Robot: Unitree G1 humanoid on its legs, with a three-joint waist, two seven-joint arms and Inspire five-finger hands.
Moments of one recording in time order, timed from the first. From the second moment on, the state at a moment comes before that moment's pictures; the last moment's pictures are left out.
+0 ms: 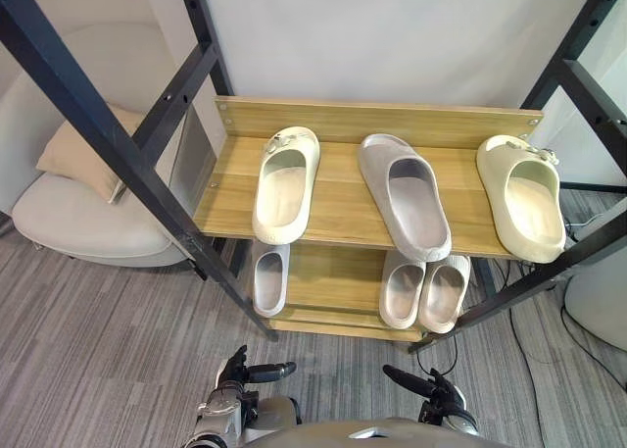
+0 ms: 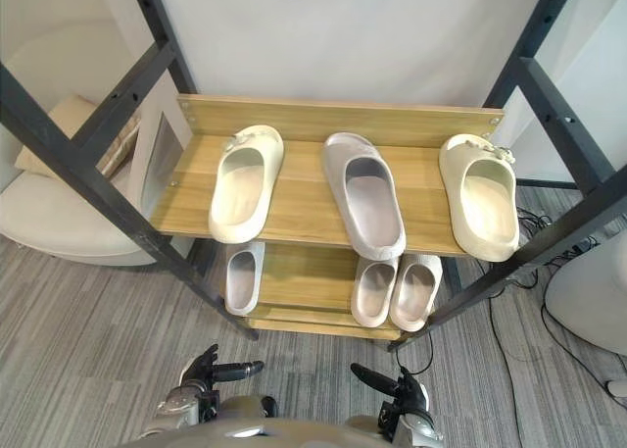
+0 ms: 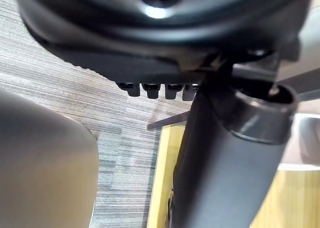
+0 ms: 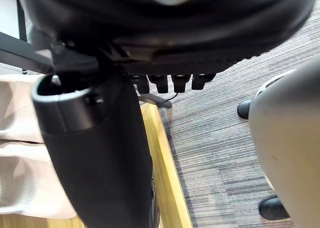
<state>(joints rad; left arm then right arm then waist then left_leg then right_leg) 0.01 0.09 0.02 1.06 -0.09 -0.05 0.08 0.06 -0.03 -0.21 1.05 0.17 -0.05 -0.14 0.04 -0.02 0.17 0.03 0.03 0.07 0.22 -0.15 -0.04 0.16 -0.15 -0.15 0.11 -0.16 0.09</state>
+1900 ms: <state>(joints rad) 0.01 0.13 -0.34 1.09 0.05 -0.10 0.17 0.58 -0.11 0.32 -0.55 -0.28 -0.24 -0.41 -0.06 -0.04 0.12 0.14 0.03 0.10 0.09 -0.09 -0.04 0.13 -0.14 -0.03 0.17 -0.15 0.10</state>
